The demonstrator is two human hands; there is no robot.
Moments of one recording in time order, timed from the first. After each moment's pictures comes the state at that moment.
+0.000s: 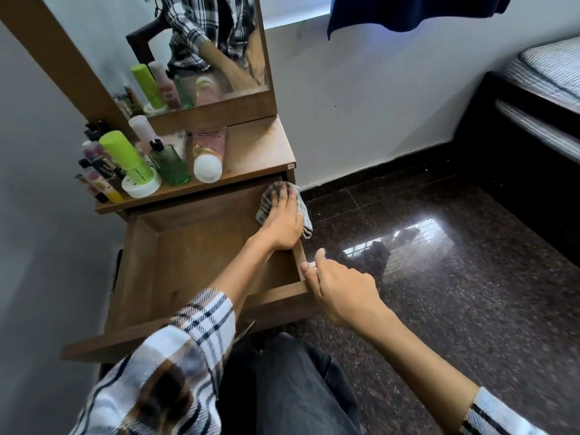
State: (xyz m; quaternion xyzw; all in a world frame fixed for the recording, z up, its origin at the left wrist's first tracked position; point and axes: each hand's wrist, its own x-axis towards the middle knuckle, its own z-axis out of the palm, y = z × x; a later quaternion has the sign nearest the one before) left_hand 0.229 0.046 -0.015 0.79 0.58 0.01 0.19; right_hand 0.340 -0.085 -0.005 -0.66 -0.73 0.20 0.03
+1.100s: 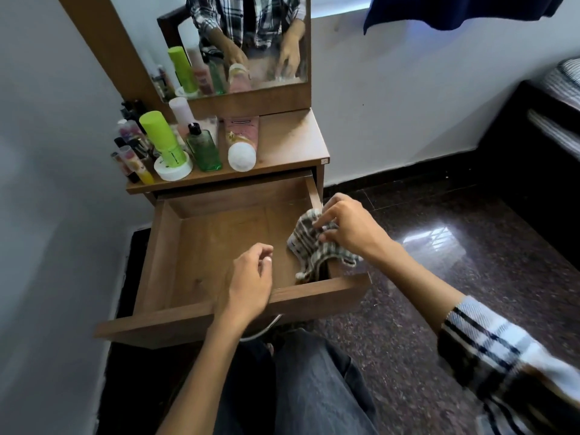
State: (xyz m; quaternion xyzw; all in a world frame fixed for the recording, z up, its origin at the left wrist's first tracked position) left_hand 0.144 -0.066 -0.016 0.62 0.69 0.27 0.25; right_hand 0.330 0.009 -0.001 -0.58 -0.75 0.24 0.20
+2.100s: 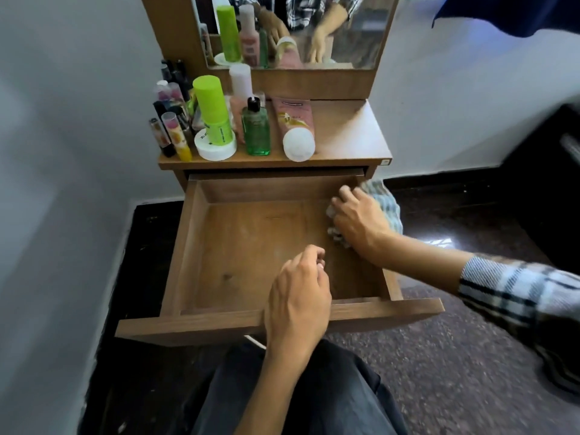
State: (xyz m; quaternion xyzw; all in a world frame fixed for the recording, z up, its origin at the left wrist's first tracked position) left_hand 0.141 -0.076 -0.011 0.62 0.71 0.27 0.20; right_hand 0.247 0.051 -0.010 -0.43 -0.83 -0.25 -0.27
